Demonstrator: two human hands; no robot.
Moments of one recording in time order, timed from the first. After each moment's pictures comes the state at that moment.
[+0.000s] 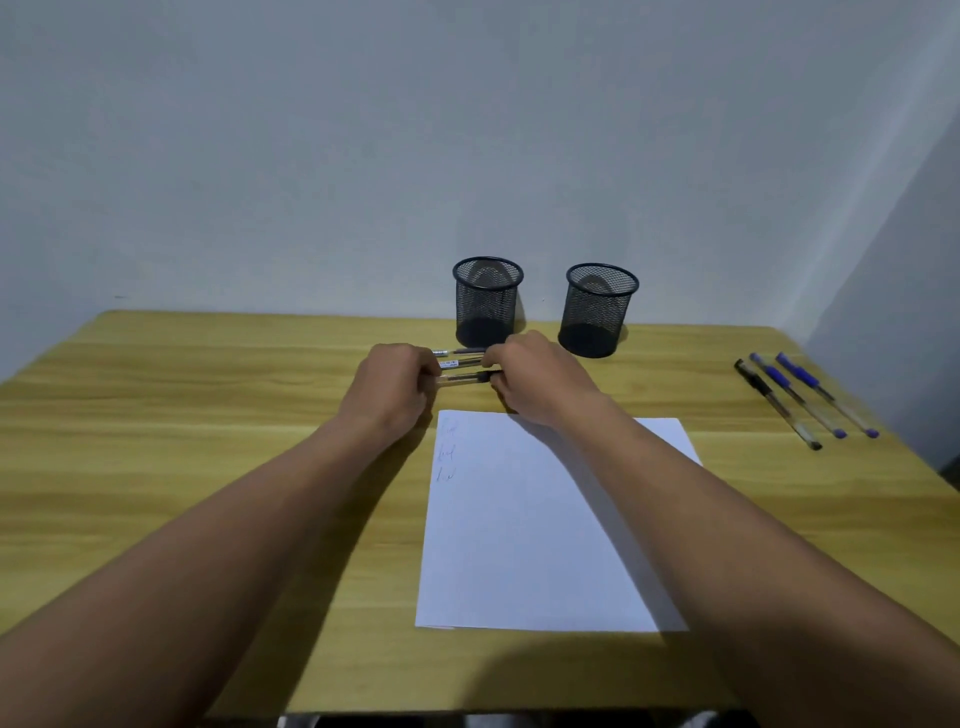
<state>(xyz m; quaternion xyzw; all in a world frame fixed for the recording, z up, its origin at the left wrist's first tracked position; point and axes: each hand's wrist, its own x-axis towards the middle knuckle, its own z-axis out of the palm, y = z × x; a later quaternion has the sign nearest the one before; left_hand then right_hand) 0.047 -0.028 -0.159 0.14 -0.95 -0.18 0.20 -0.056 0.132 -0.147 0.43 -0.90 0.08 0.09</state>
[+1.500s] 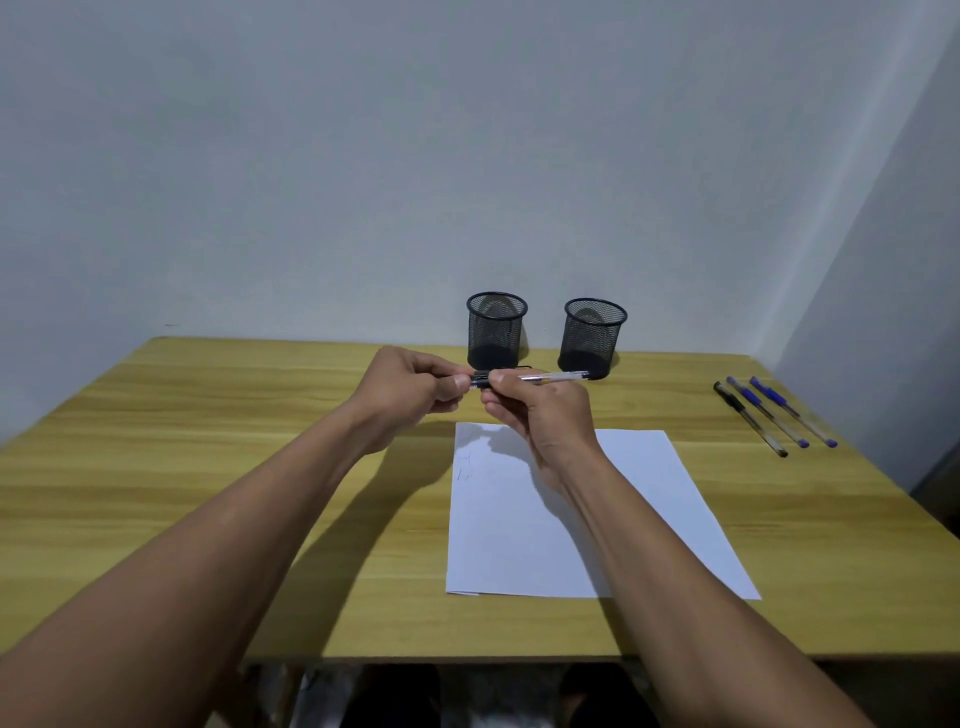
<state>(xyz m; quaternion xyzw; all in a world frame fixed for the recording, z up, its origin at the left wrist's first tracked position) 0.107 -0.004 -0.102 0.13 -0.75 -0.63 0.17 0.044 0.149 -0.123 0.09 -0.54 0.82 -0.18</state>
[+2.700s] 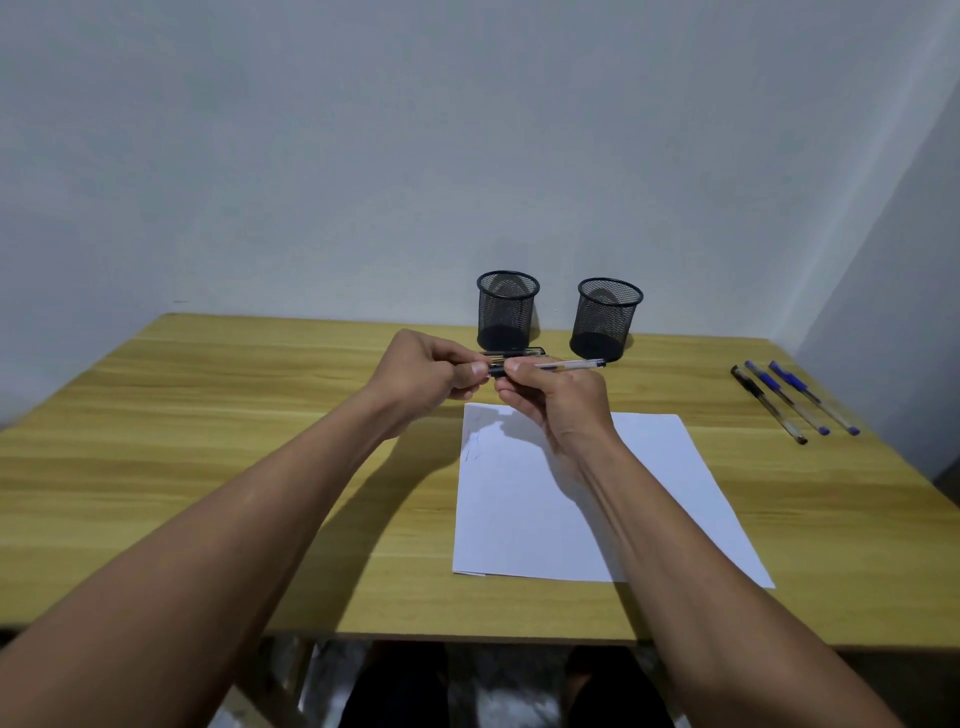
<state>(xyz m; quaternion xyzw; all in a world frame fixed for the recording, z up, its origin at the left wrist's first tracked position) 0.102 0.001 -0.109 0.16 -0.75 -0.63 0.14 0.043 0.157 -0.128 0.10 -0.55 0.81 -0.18</state>
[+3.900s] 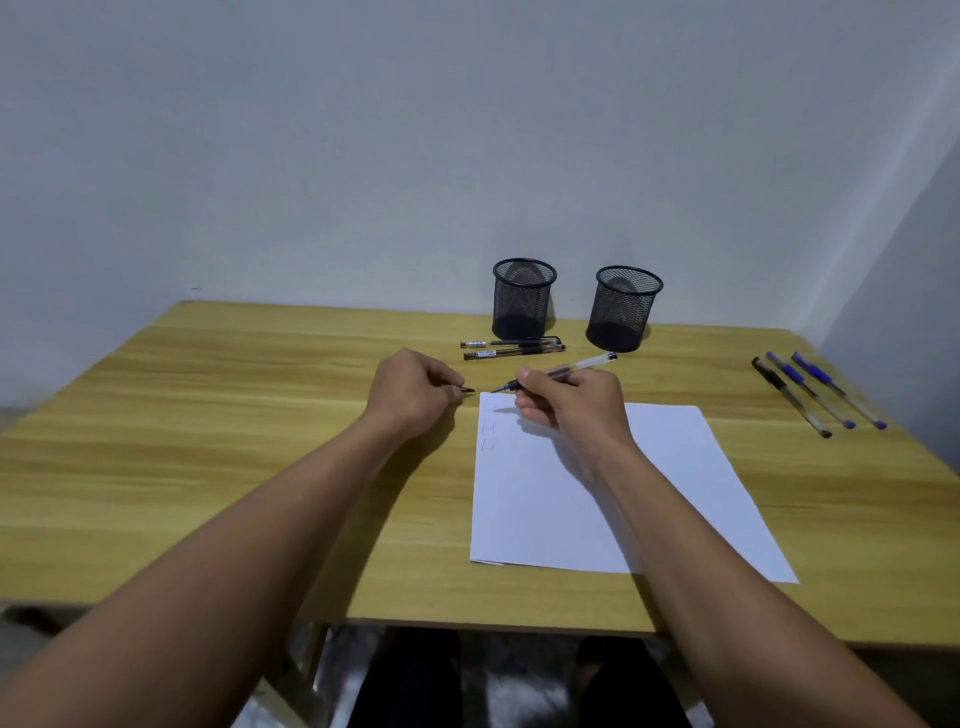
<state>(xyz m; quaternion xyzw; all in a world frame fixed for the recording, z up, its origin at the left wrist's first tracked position) 0.101 -0.028 -0.156 0.24 -0.87 -0.38 0.19 0.040 0.156 -0.150 0.08 -0.64 0.74 -0.16</state>
